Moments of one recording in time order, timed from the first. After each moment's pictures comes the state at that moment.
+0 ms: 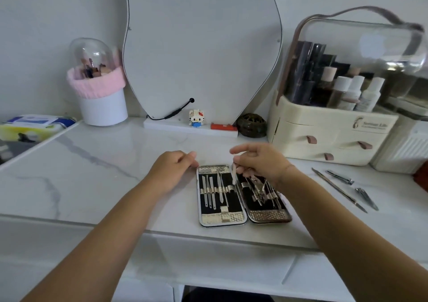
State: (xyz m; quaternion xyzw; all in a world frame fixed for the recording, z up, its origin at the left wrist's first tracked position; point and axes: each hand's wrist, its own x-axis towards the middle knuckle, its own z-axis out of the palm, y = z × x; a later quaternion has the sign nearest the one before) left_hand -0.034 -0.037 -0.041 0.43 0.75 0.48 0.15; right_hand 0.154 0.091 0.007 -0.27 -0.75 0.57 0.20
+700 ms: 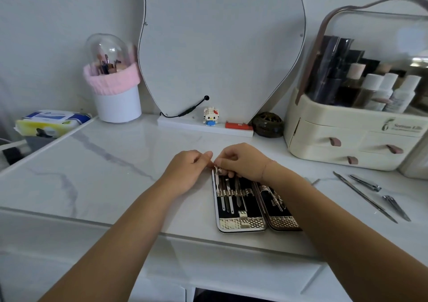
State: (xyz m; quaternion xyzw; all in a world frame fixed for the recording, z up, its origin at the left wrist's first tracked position) left_hand -0.035 -0.037 -0.041 0.45 0.76 0.45 0.12; right_hand 0.087 0.080 -0.004 -0.22 -0.91 0.33 0.10
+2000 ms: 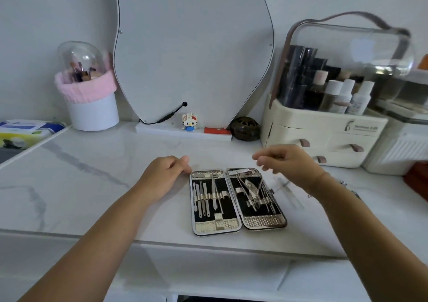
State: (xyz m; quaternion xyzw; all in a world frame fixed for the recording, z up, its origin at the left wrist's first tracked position) left_hand -0.035 -0.039 -0.042 0.44 0.74 0.48 0.16; right_hand 0.204 0.119 0.017 -0.25 -0.87 0.35 0.24
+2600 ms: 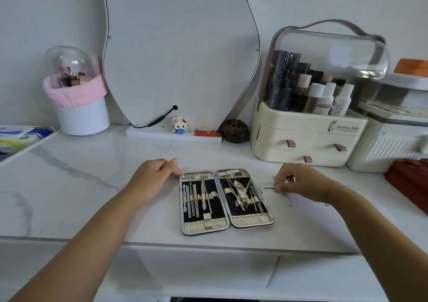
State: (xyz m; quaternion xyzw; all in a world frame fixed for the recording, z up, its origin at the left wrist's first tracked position) left_hand -0.032 -0.040 -0.040 0.43 0.73 0.50 0.18; right_hand 0.256 0.154 -0.001 -0.32 -0.93 0.18 0.07
